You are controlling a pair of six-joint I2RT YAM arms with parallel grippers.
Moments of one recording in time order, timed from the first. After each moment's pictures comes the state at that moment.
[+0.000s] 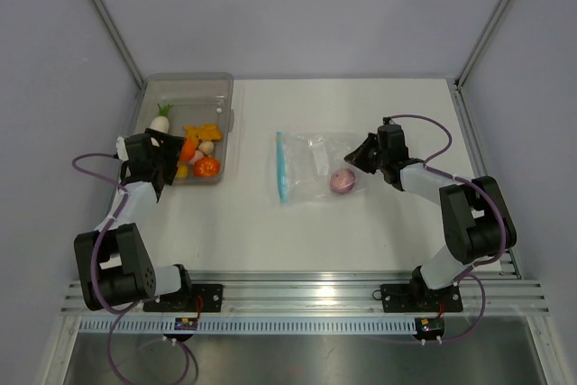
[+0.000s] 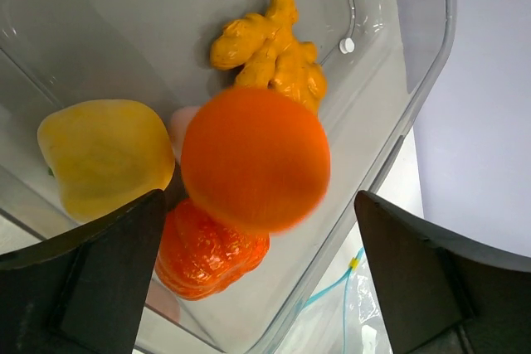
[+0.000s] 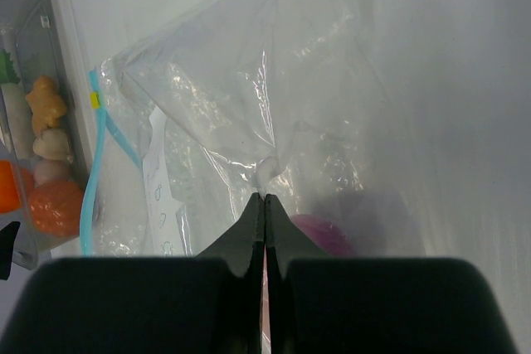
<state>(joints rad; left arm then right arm) 0.22 1.30 0.70 0.00 0.06 -1.07 0.26 1.61 0.80 0.17 -0.18 0.81</state>
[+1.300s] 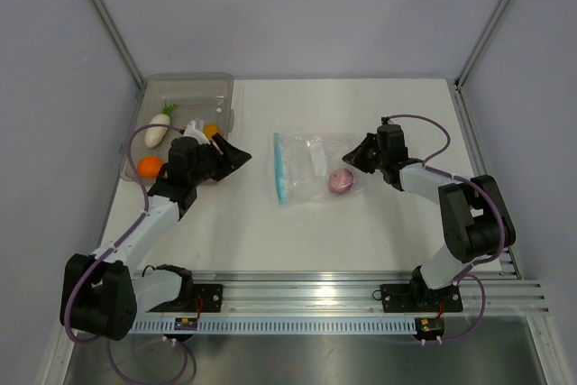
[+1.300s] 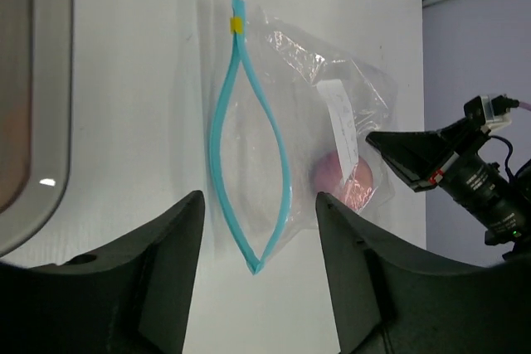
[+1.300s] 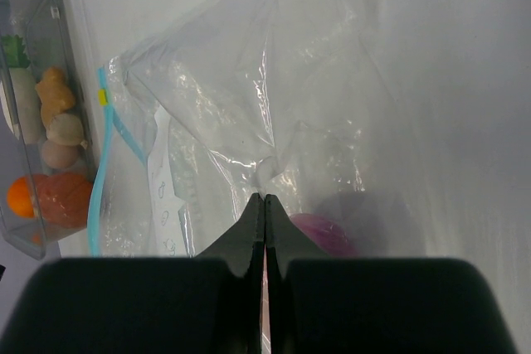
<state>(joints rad) -0.21 1.11 0.66 0.01 0.27 -0.80 0.26 1.62 0.80 0.19 -0.21 0.81</state>
